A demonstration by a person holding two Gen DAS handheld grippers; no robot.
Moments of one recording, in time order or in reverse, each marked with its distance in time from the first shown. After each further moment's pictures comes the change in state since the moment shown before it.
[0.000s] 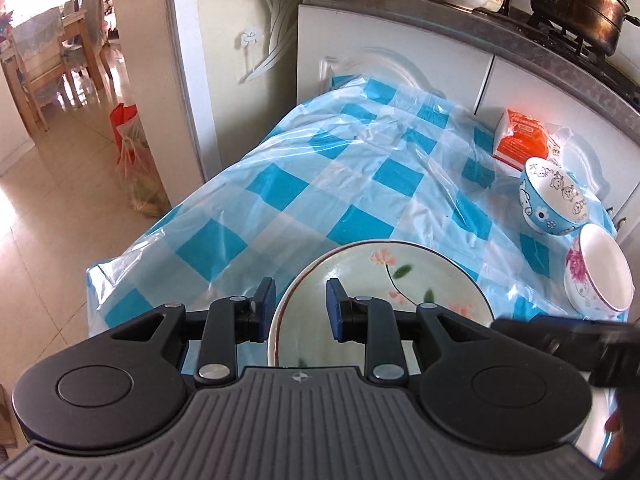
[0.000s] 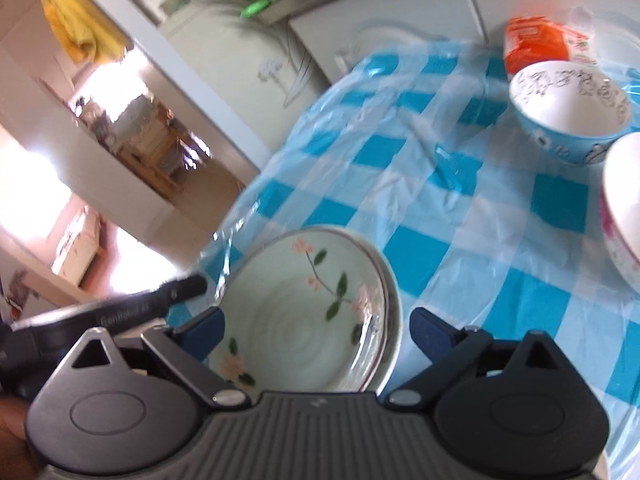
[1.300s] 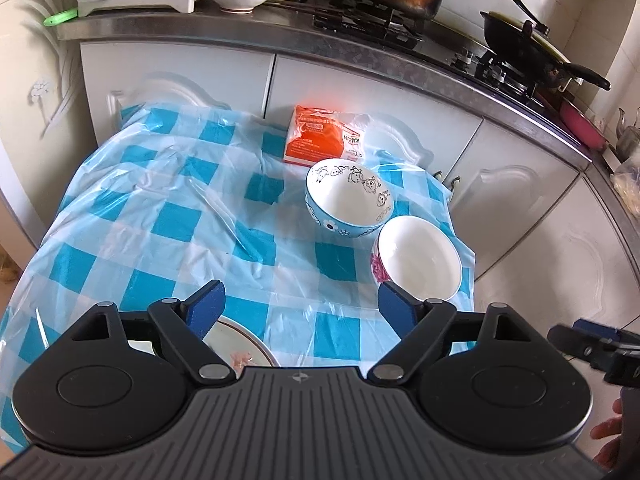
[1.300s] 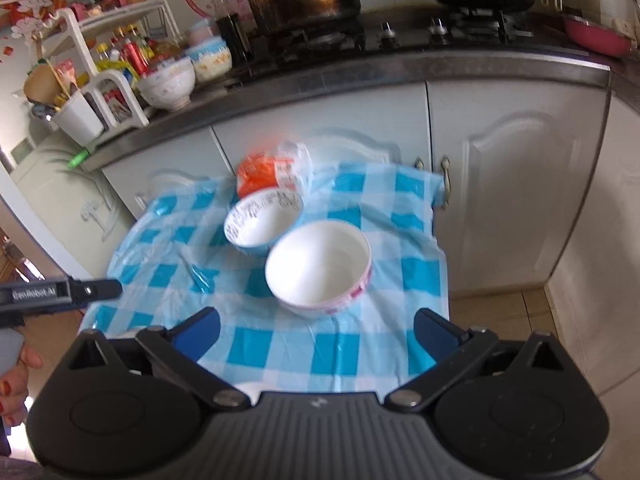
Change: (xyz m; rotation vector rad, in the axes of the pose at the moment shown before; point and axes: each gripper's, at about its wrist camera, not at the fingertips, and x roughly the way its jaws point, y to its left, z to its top) left arm -0.028 -0.092 0.054 0.271 0.052 -0.477; right arm -0.183 -0.035 -0.033 0.211 -0.312 -0.577
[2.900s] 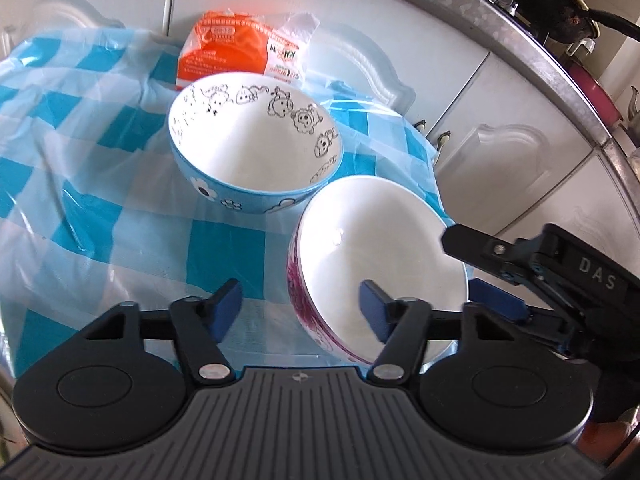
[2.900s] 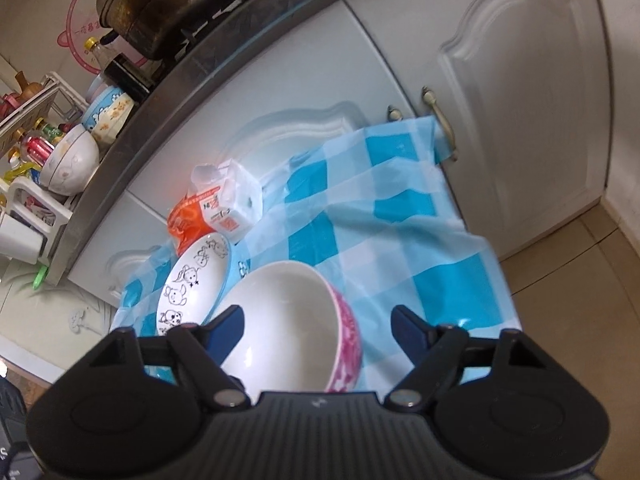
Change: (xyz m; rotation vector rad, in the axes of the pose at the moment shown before) left arm 0.177 -0.074 -0.004 -0.033 0.125 -0.102; right arm 0.157 -0.076 0.024 0.387 -0.022 0.141
